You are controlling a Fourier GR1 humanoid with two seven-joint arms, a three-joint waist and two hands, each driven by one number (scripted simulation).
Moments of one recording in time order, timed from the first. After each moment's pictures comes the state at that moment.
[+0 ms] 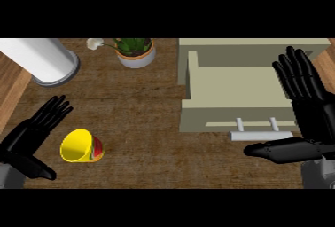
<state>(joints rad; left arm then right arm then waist) -0.15 0.38 0.23 -1.10 0.24 -0.78 -0.33 -0.20 -0.18 -0.06 -1.89 -0.10 0.14 0.07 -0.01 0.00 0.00</state>
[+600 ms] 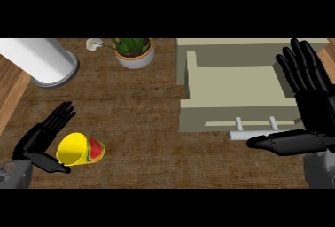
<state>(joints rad) -0.30 0.43 0.17 -0.63 -0.04 -0.61 -0.68 -0.25 -0.19 -0.09 -1.87 -0.11 0.15 0.09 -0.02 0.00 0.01</state>
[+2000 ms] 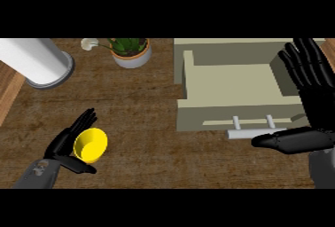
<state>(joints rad) -0.43 0.34 0.06 -0.30 -0.13 -0.48 -0.93 -0.28 -0.21 -0.10 -1.87 -0.13 0.17 0.13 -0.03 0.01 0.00</state>
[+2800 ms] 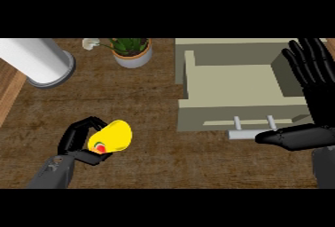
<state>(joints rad) -0.43 0.24 0.11 -0.38 -0.07 -0.32 -1.07 -0.29 -0.23 -0.12 -1.86 -0.14 0.18 0.13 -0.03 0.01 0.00</state>
